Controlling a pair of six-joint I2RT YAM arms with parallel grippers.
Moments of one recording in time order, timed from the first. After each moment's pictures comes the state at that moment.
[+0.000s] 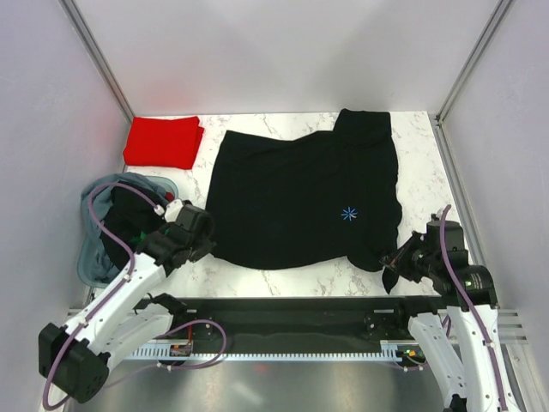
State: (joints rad) left arm -0.49 0.88 0.64 -0.78 -0.31 -1.00; right arm 0.08 0.52 0.79 -1.18 -0.18 0.78
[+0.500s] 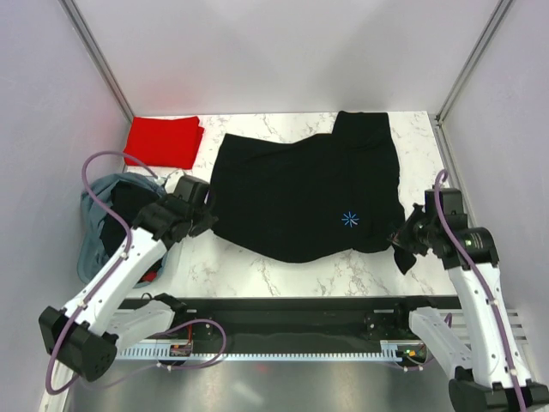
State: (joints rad) left arm -0.47 1.01 0.95 -0.89 -0.32 -0.91; right arm 0.08 0.78 1.00 -1.17 -0.06 0.69
